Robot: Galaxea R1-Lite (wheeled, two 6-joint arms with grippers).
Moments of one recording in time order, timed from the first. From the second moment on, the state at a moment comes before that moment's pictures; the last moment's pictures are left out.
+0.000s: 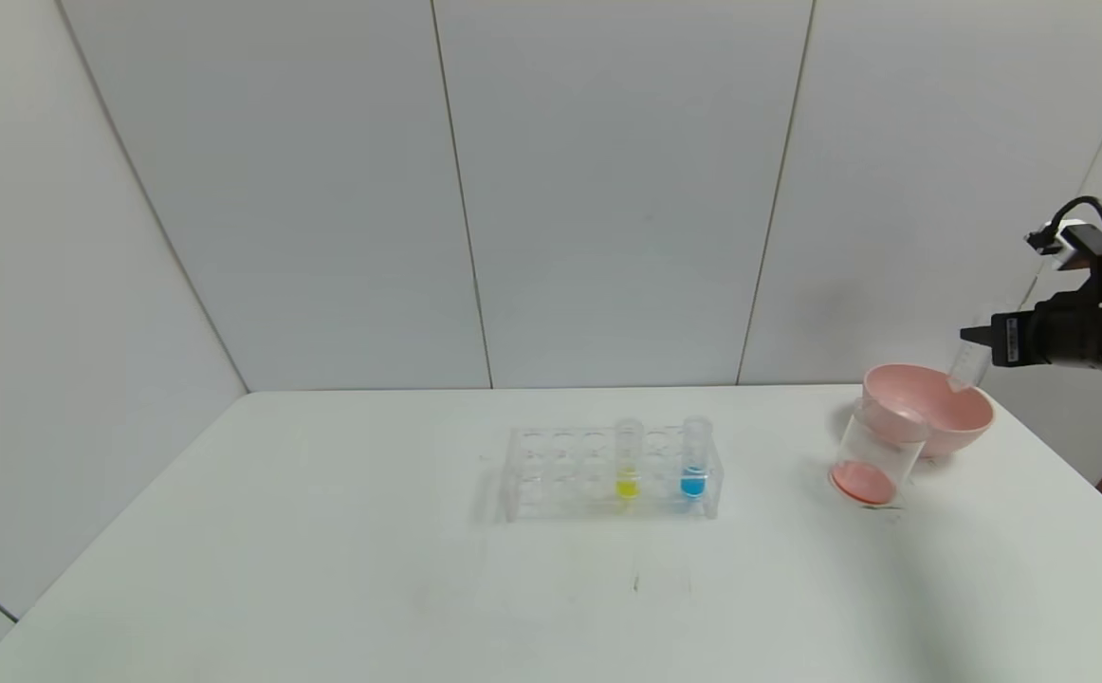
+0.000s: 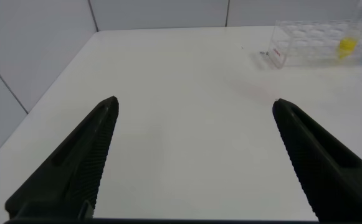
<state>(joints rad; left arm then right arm) 0.00 0.00 0.00 0.00 0.00 0.00 -0.23 1.93 -1.34 -0.14 0.23 -0.17</state>
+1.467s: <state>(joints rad) 0.00 0.00 0.00 0.00 0.00 0.00 -0.22 1.98 -1.29 -0.24 0.24 -0.13</state>
